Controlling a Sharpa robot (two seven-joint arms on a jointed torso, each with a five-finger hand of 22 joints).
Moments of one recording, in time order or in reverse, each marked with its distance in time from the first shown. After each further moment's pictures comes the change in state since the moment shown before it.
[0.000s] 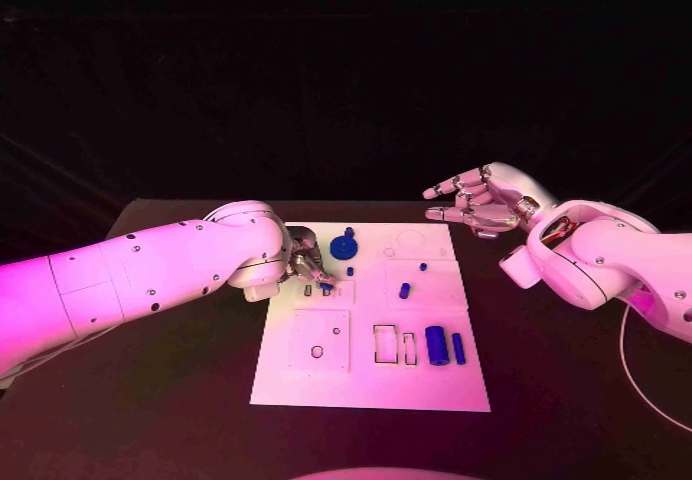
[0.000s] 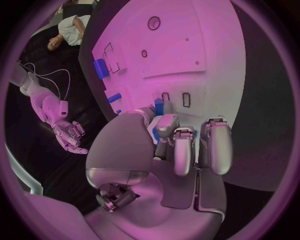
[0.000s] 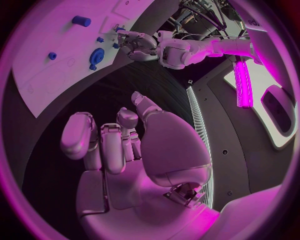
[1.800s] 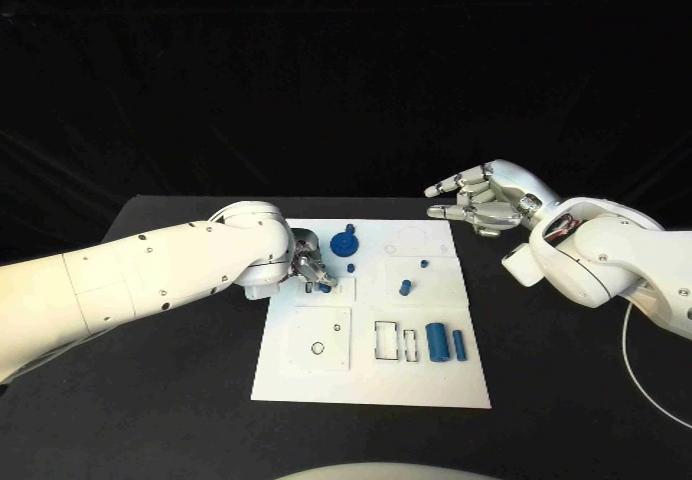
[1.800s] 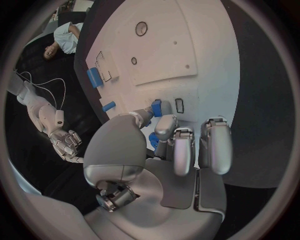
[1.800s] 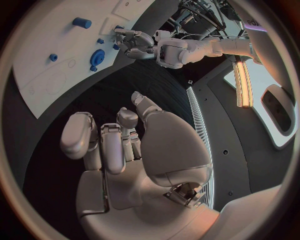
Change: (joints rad) left arm -0.017 0.025 0.000 -0.035 -0.059 0.063 0.001; left_hand -0.178 -0.006 0.117 -0.073 -0.005 0.028 -0.013 0.028 0.033 0.023 -0.012 0.020 0.020 0.000 0.000 0.000 0.000 0.000 0.000 0.000 0.000 0.000; right arm 0.000 -0.002 -0.001 0.000 0.000 0.011 -0.001; right_hand 0.000 0.000 0.000 0.000 0.000 0.000 0.000 0.000 -0.001 0.000 0.000 0.000 -0.001 0.000 0.000 0.000 -0.001 0.000 0.000 0.000 -0.004 -0.004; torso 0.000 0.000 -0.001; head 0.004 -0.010
